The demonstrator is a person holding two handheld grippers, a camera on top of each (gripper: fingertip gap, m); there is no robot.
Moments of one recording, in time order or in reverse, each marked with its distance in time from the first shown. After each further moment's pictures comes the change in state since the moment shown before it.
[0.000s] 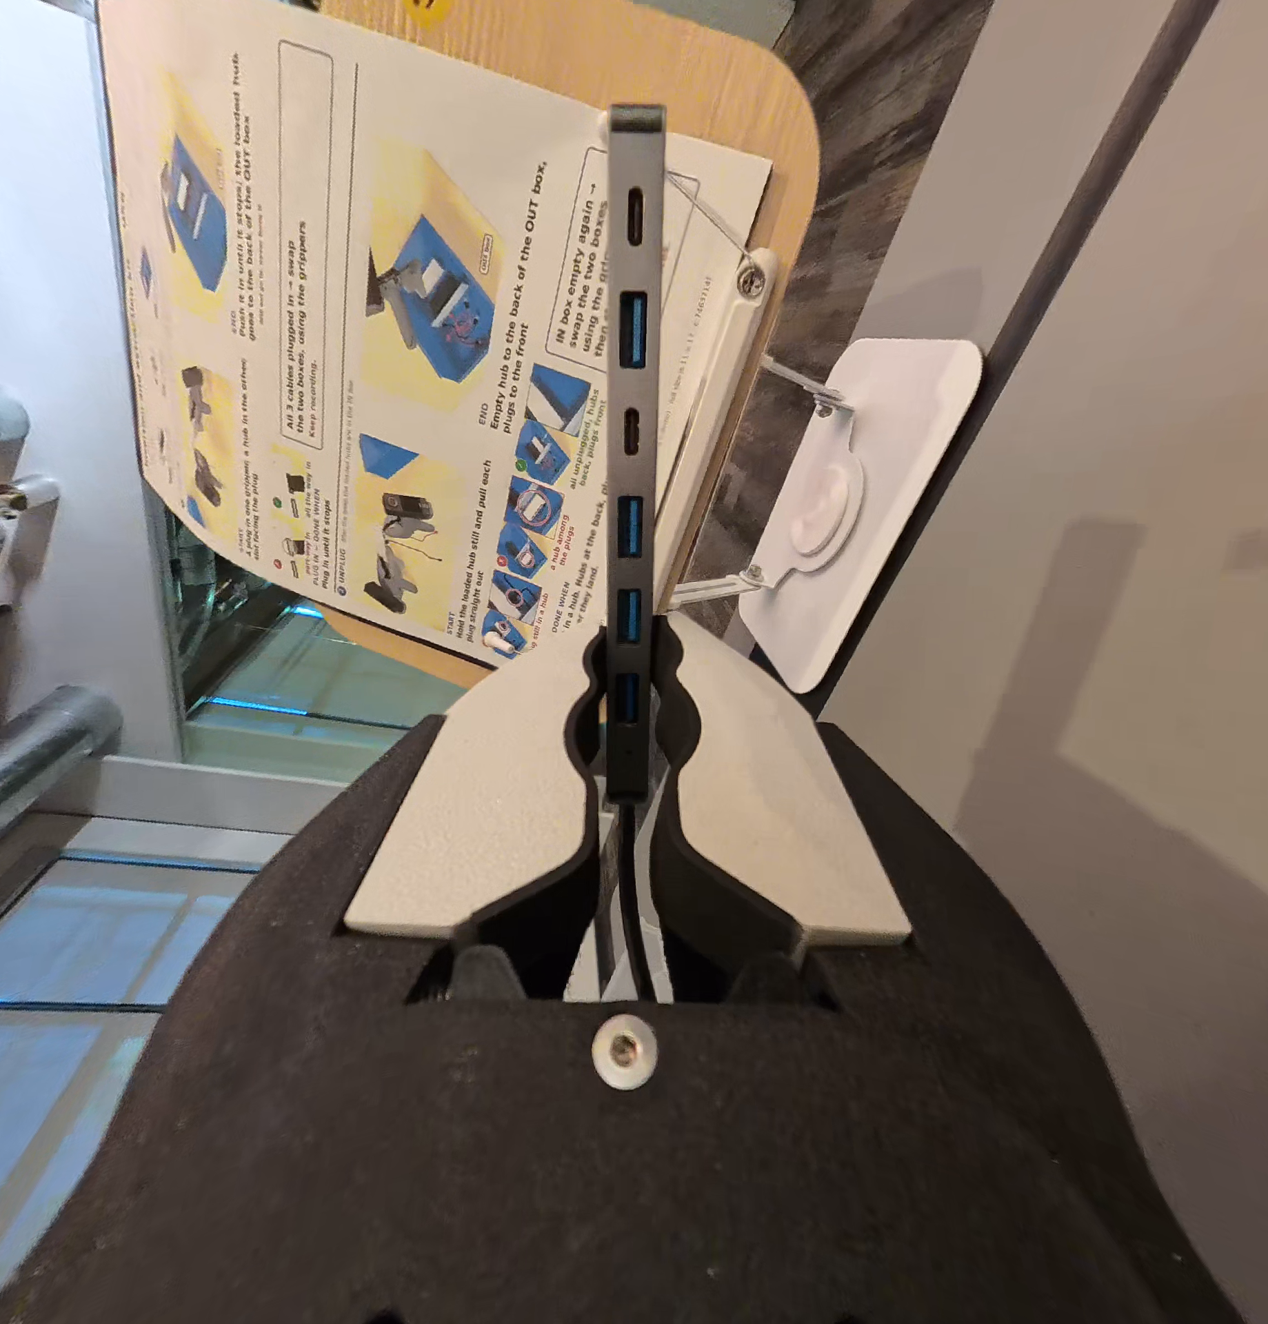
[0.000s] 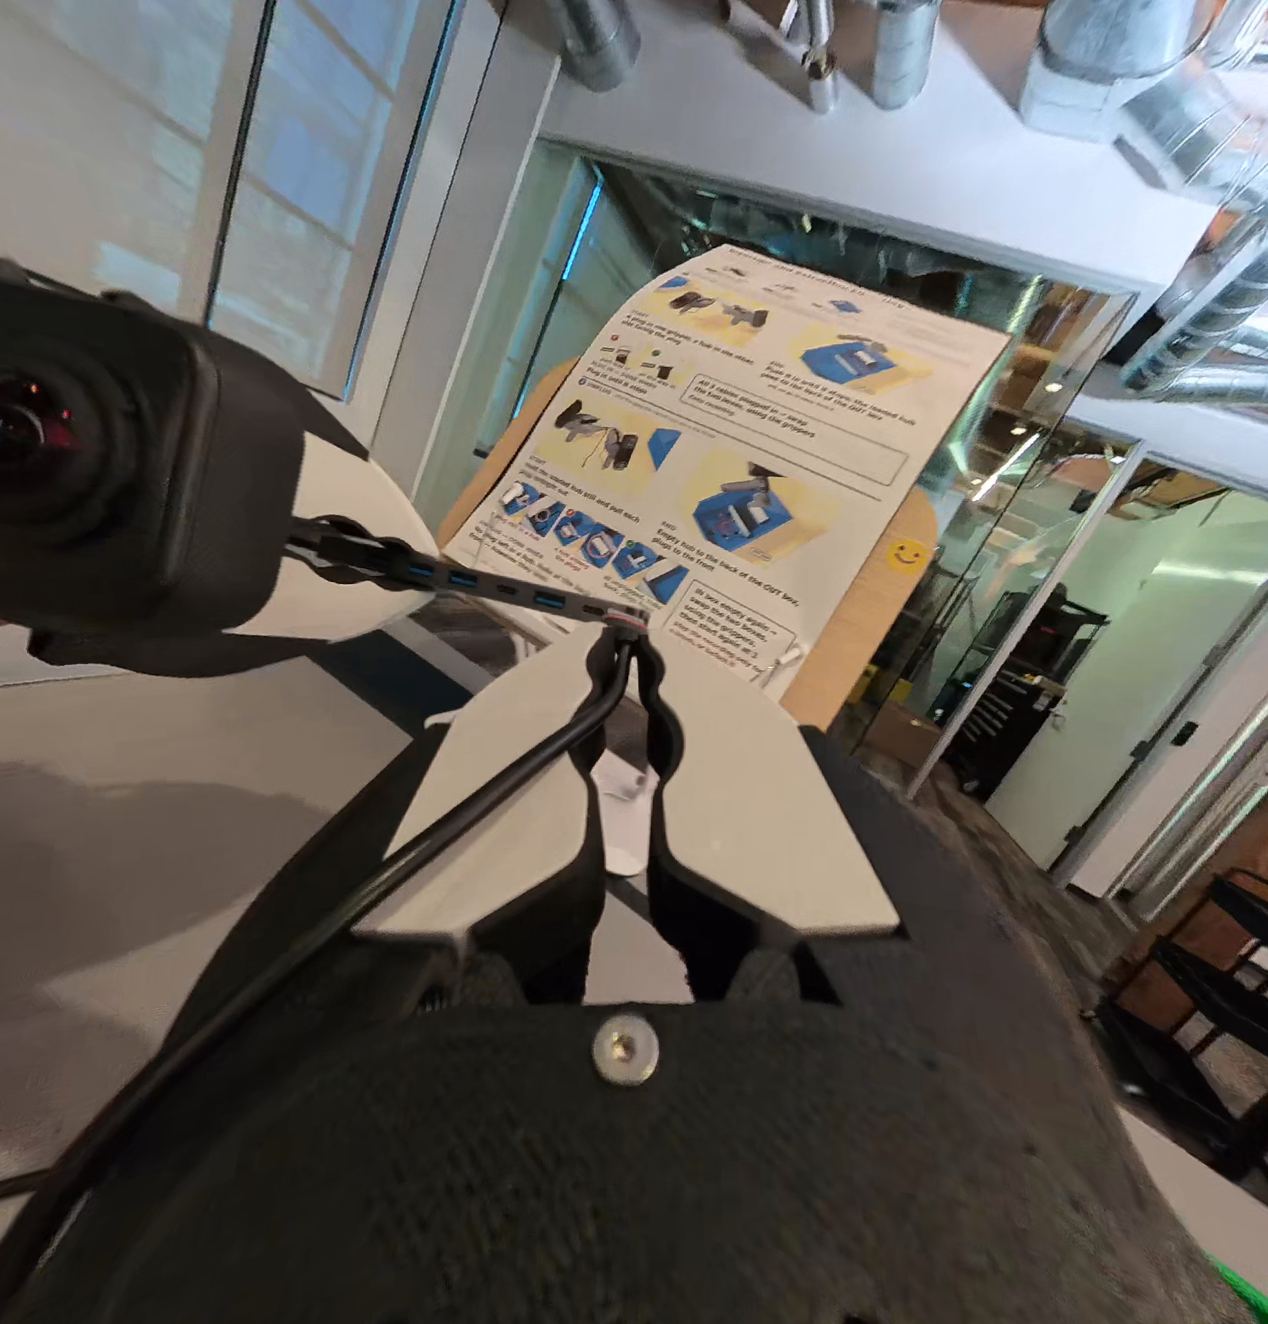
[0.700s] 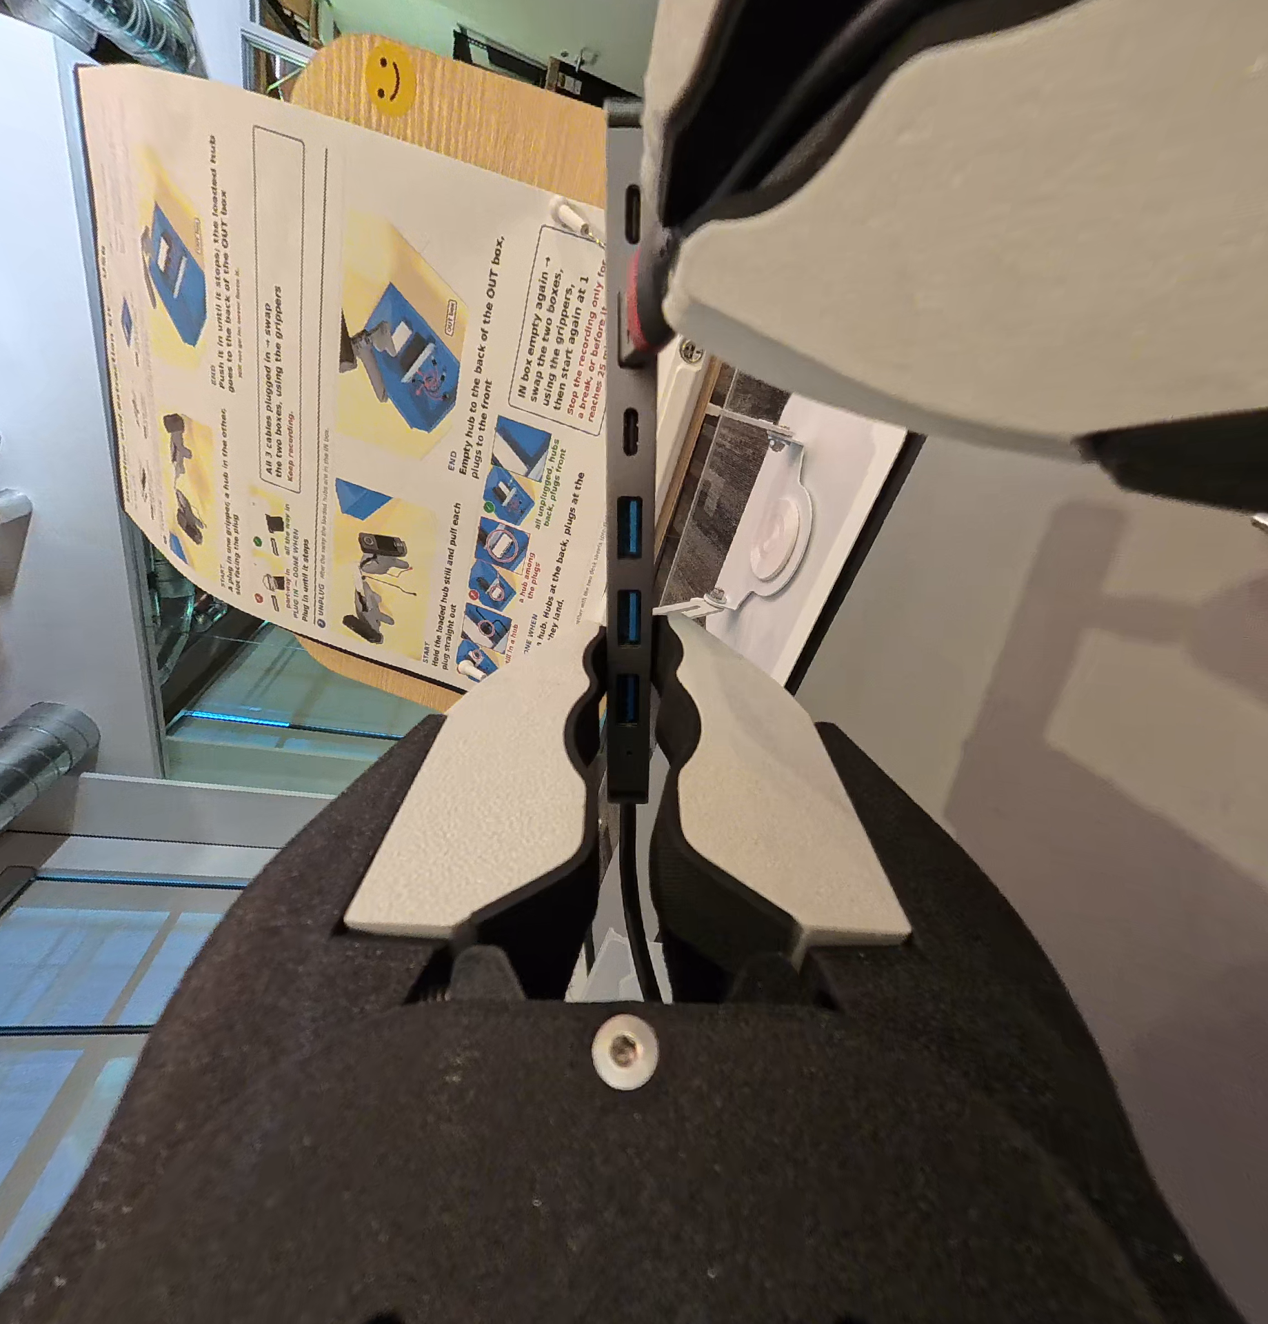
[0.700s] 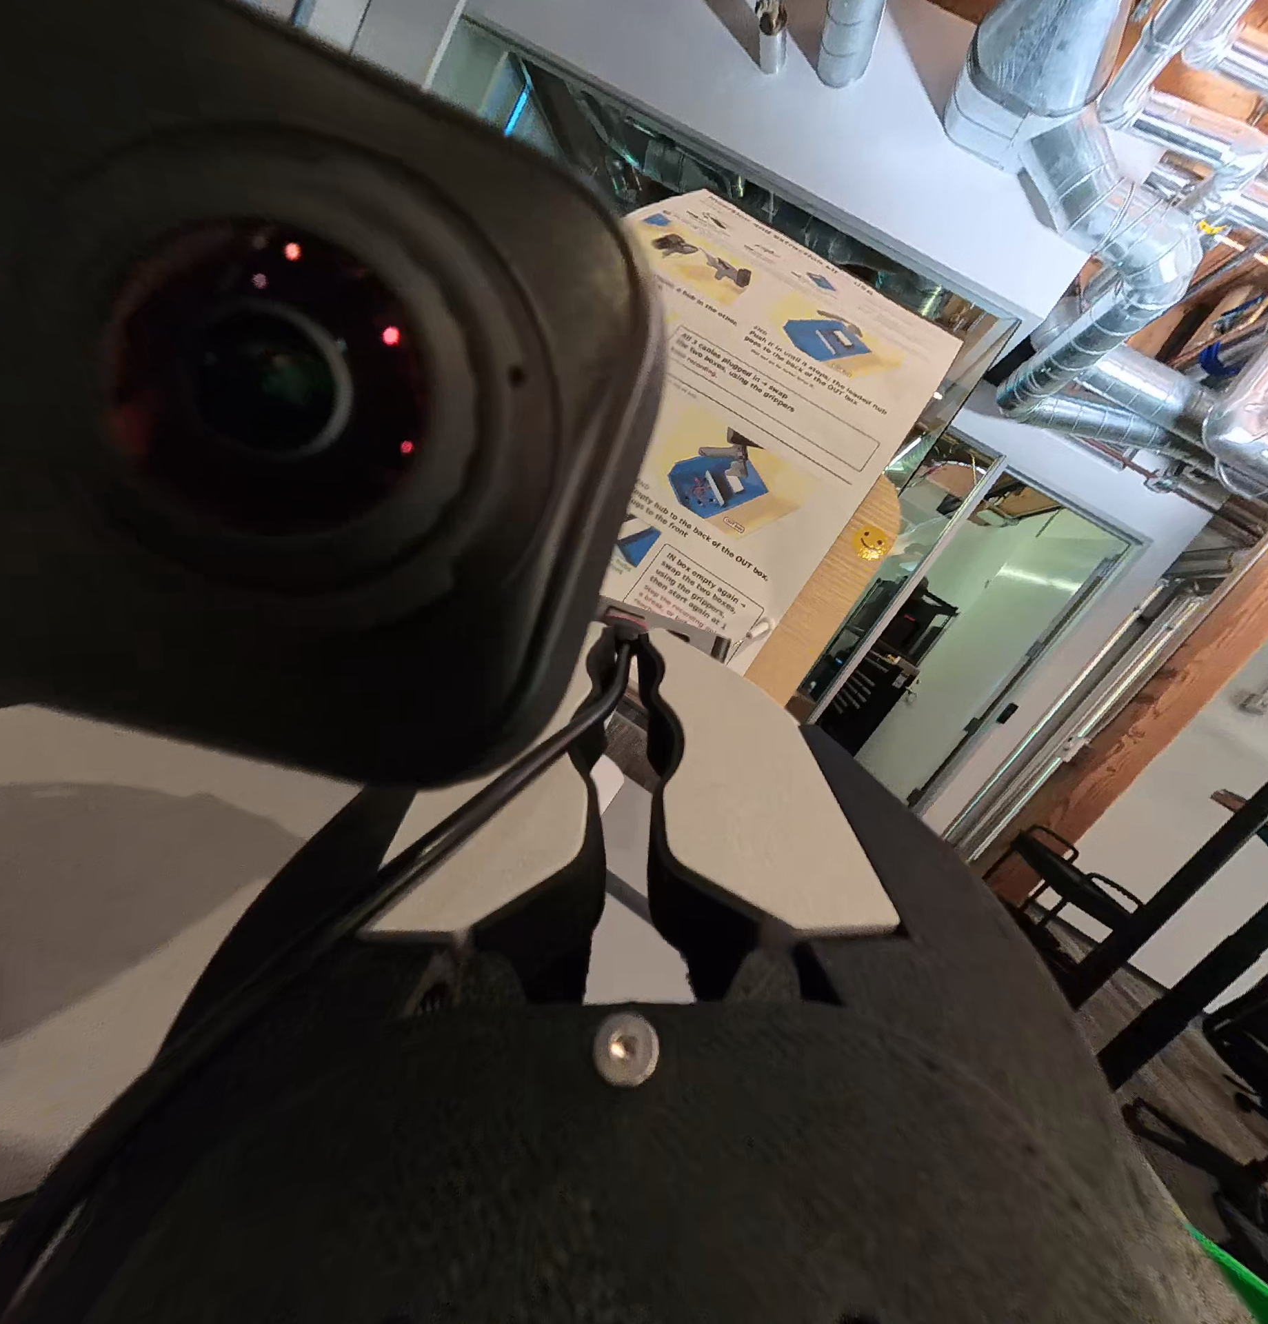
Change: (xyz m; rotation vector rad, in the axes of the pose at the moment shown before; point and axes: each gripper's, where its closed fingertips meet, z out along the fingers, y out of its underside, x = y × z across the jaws) left arm 0.018 -0.024 -0.010 0.007 0.034 0.001; right arm -0.022 0.015 0.008 -0.075 0.122 -0.161
